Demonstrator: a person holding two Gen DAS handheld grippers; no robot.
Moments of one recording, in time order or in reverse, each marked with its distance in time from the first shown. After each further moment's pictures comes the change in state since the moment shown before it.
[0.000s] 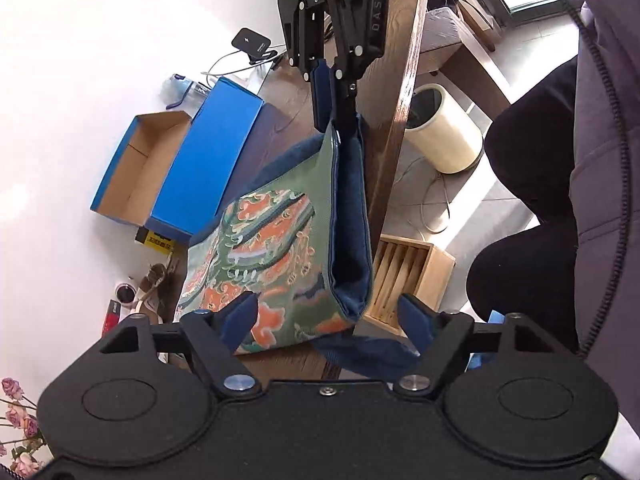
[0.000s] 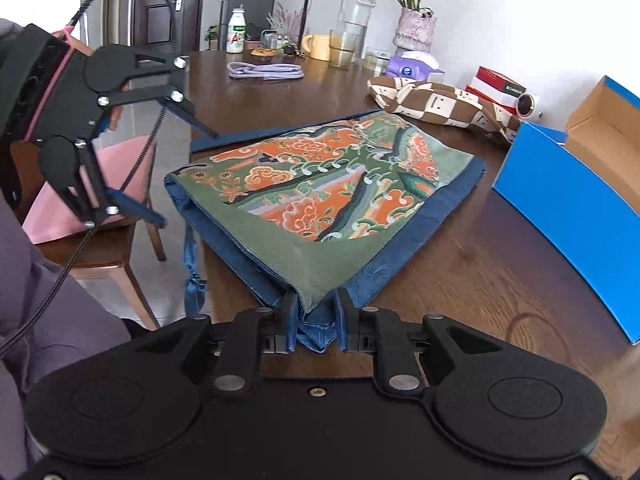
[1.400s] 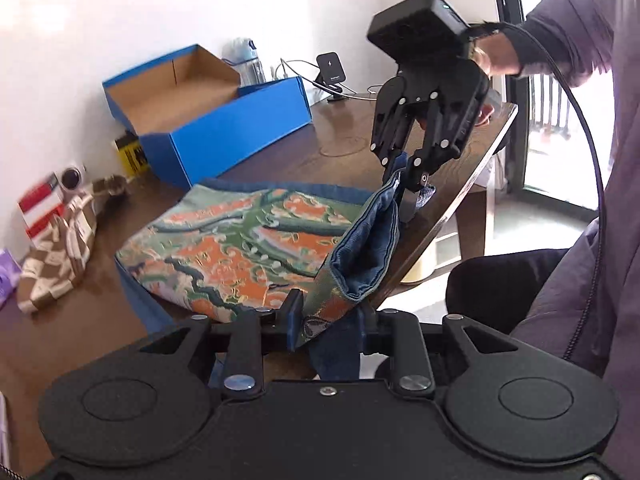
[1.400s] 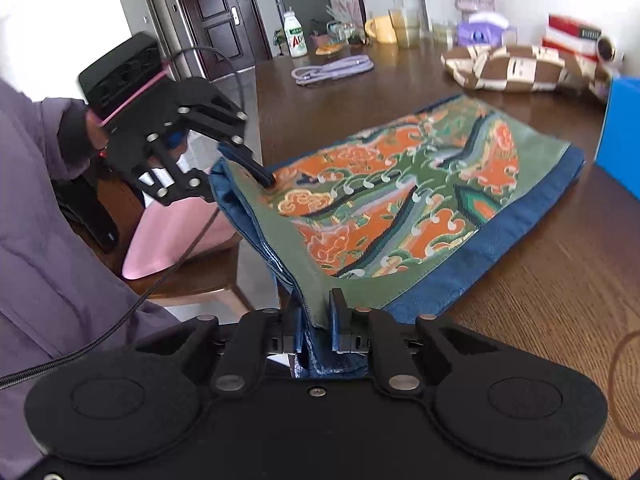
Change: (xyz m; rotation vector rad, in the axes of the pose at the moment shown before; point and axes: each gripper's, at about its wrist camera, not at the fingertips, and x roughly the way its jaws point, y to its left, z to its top) left arm -0.021 0.086 -0.049 -0.634 -0.188 -0.237; right arm 0.039 -0.050 0.037 0.155 0.086 0.405
